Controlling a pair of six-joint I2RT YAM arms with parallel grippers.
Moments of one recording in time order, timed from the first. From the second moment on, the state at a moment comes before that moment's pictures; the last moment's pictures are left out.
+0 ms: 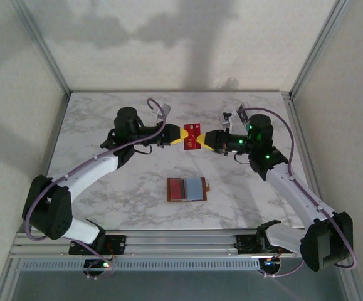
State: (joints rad) left arm -0.46 1.45 1.00 0.36 1.01 -1.11; right arm 0.39 1.17 0.88 0.09 -1.02 1.03
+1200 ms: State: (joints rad) left arm -0.54 1.53 0.70 -0.11 0.79 -0.79; right arm 0.60 1.39 0.73 -0.50 -0.30 0.46
